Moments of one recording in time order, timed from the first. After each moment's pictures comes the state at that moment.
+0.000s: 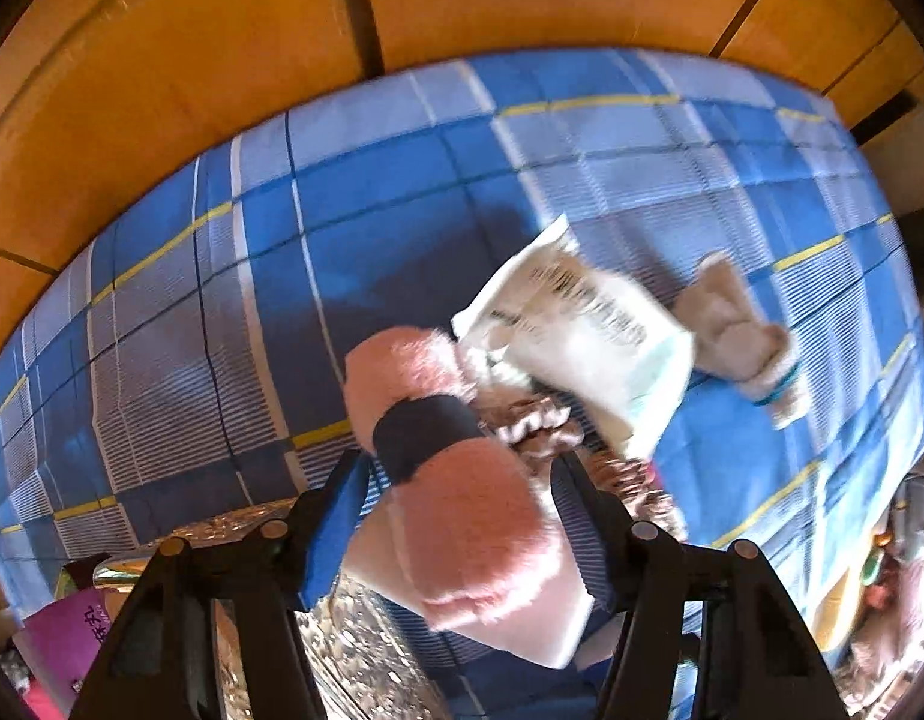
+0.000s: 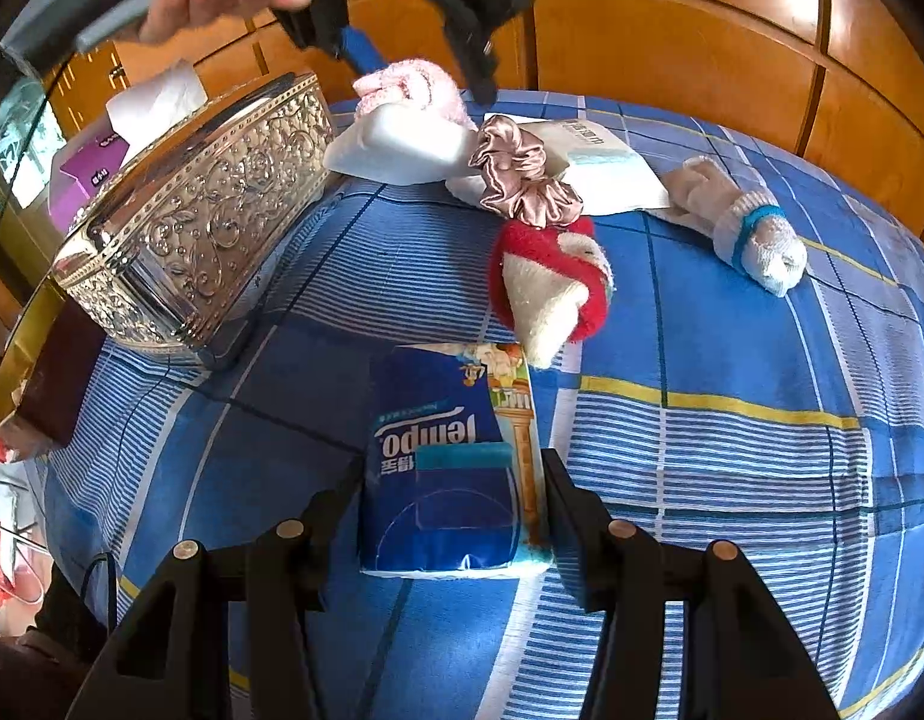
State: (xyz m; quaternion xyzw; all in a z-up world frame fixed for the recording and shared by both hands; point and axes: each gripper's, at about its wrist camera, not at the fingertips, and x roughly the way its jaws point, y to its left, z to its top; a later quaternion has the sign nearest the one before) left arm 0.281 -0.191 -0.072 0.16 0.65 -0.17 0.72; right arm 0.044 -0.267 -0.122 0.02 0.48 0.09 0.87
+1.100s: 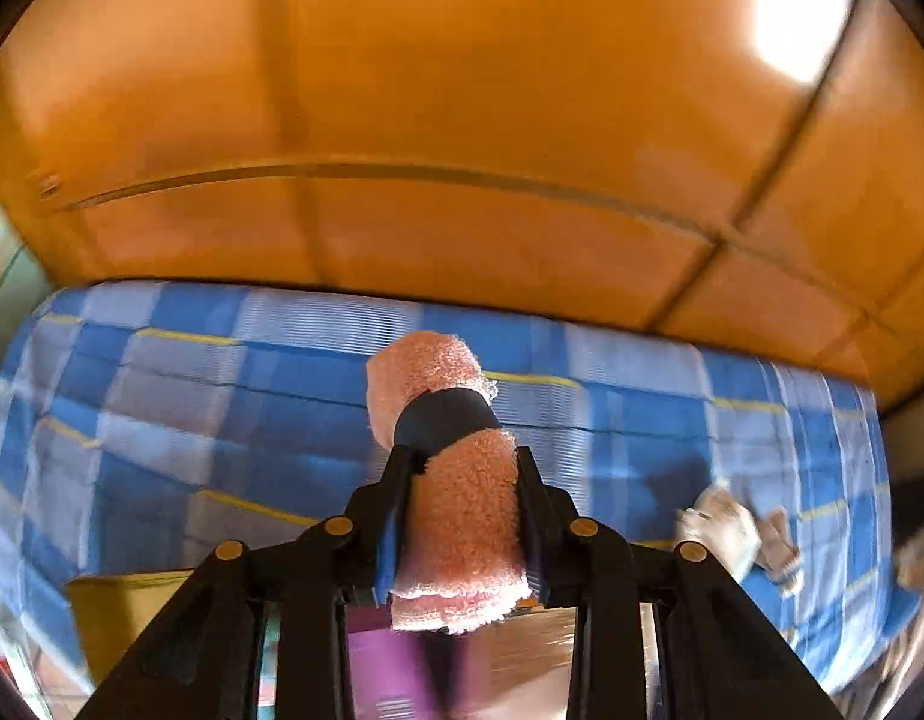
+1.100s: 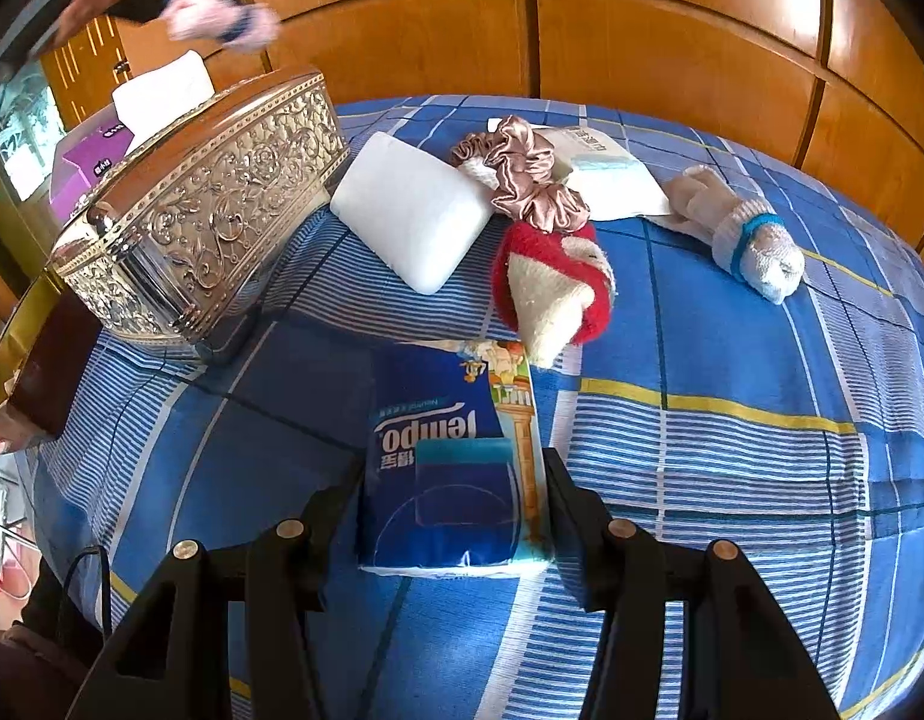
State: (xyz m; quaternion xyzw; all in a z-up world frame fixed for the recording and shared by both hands) left arm 0.302 0.063 0.061 -0.04 0.50 -0.02 0.86; right arm 0.034 -0.256 -0.124 0.00 0.47 0.09 0.88
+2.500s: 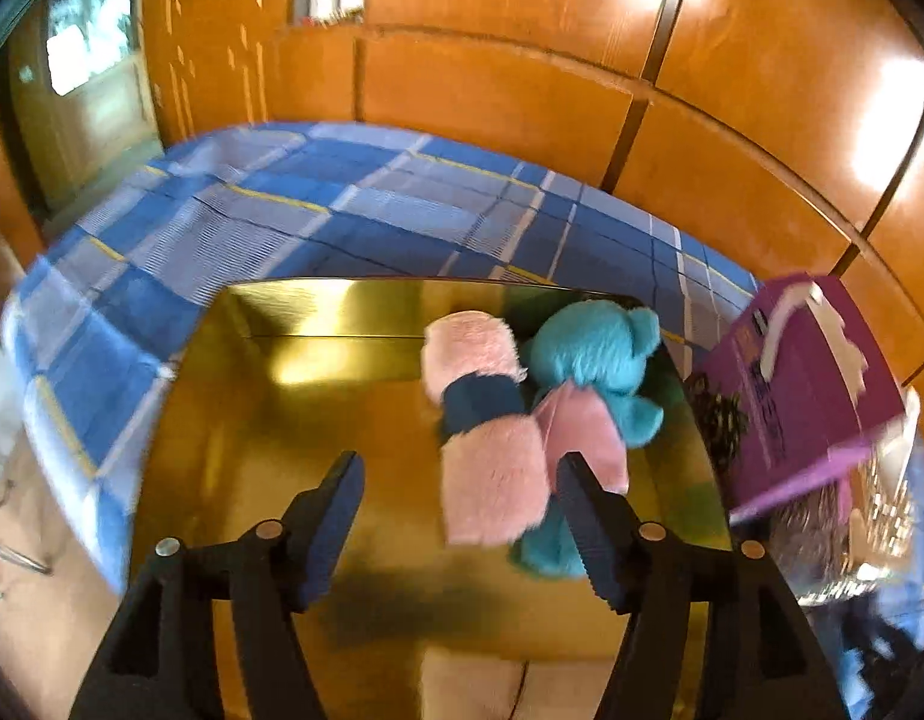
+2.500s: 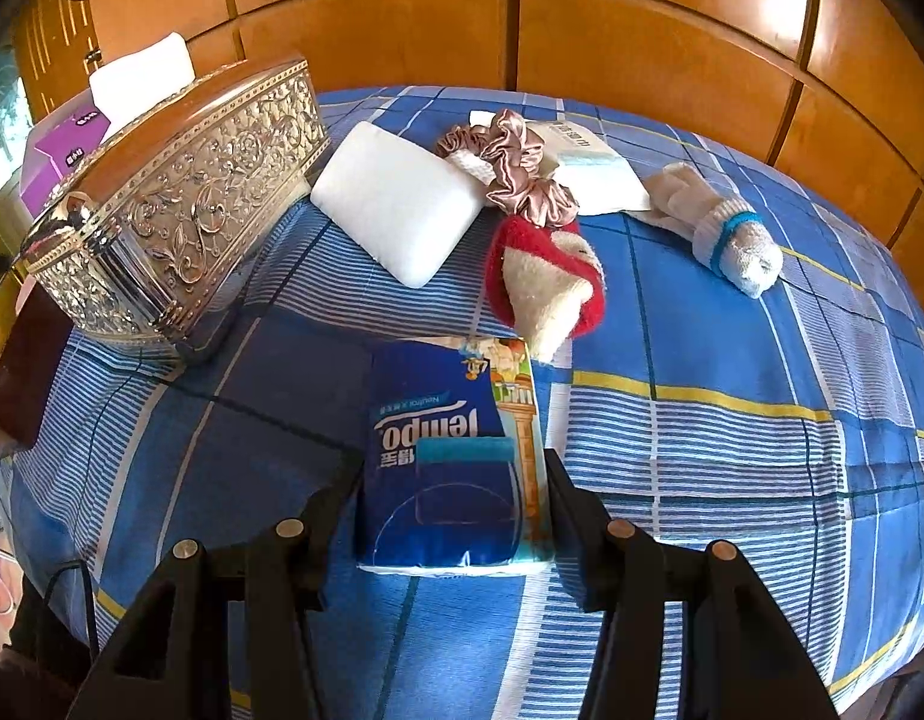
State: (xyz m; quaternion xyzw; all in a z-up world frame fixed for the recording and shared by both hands) left arm 0.084 0.230 -0.063 -0.11 0.43 0.10 0.89; right arm 0.039 -0.225 -0.118 -0.02 0.48 0.05 0.87
